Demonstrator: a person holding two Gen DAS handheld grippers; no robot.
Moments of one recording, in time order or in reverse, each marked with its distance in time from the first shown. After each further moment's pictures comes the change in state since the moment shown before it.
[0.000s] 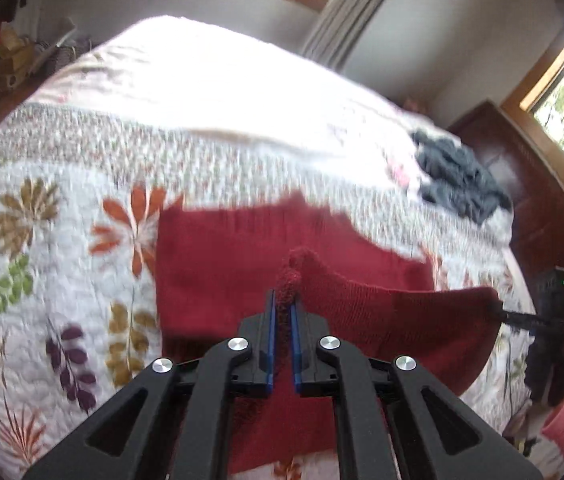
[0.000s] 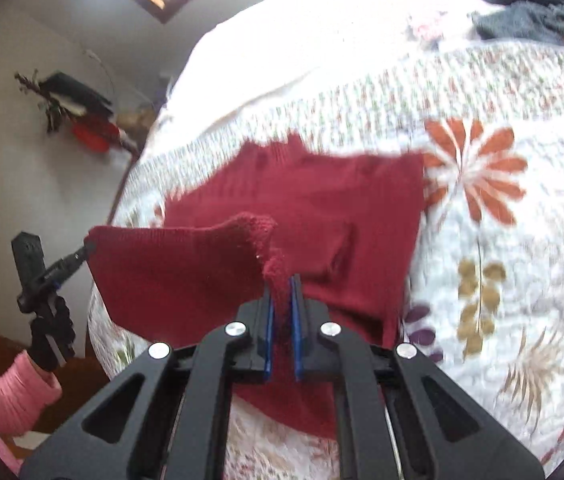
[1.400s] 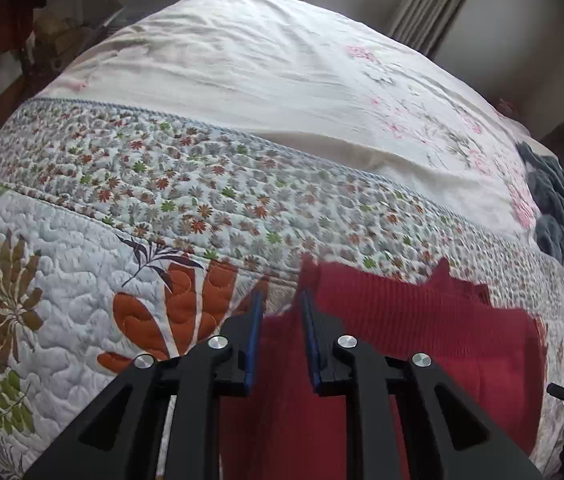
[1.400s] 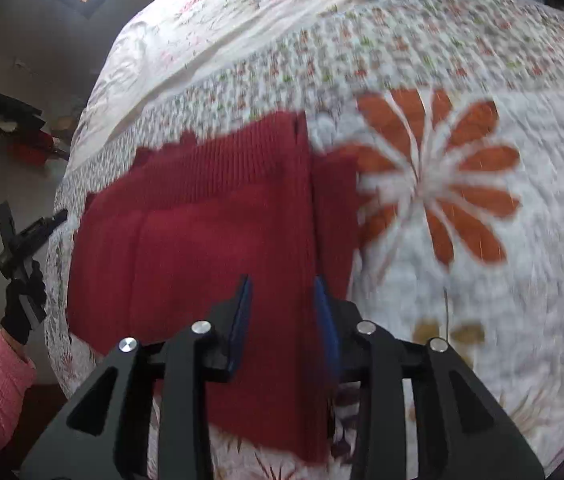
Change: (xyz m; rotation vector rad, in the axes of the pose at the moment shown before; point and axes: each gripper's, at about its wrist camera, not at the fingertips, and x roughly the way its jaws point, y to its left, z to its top) left arm 0.162 0.081 0.098 -0.062 0.092 0.272; right arm 0.086 -0.079 0.030 0.134 0.142 -0.197
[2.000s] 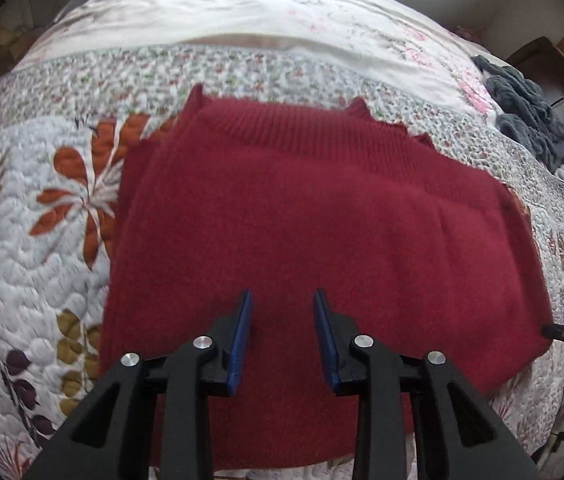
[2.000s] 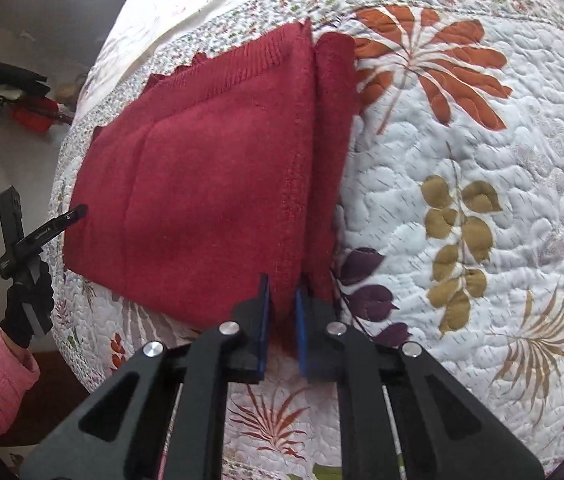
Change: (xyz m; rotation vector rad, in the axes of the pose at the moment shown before) left arm -0.003 -0.060 -0.117 0.115 0.186 -0.046; right arm 0.001 0.003 -0.069 -0.033 0.101 0.003
